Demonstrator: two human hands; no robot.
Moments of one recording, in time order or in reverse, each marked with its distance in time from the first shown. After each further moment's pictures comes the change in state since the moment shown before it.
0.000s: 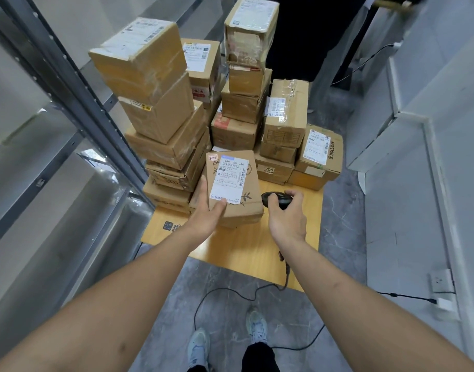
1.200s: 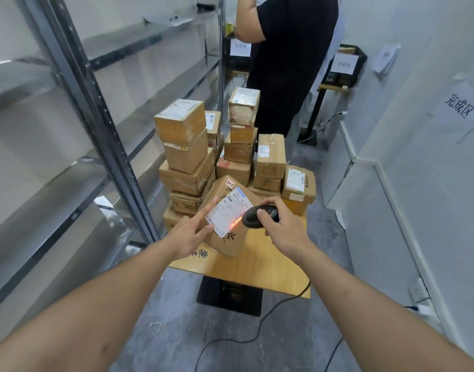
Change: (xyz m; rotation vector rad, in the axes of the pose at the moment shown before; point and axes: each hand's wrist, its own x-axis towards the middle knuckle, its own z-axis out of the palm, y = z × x) left_hand -0.110 0.020 -0.093 0.677 -0.071 0.385; right_hand -0.134 -0.027 -0.057 -0.147 -0.194 -0.524
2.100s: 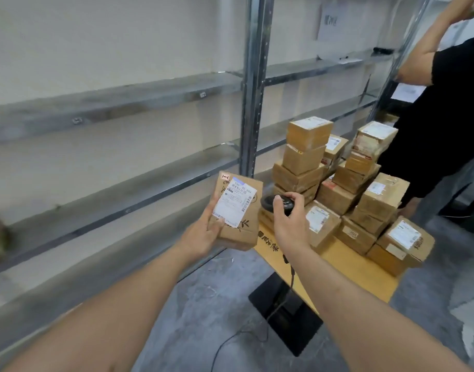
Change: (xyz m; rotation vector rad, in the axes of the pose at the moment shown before) left_hand -0.231 0.035 0.021 -0.240 0.629 -0.498; right_hand -0.067 -0.075 0.082 0.239 -0.196 -0.214
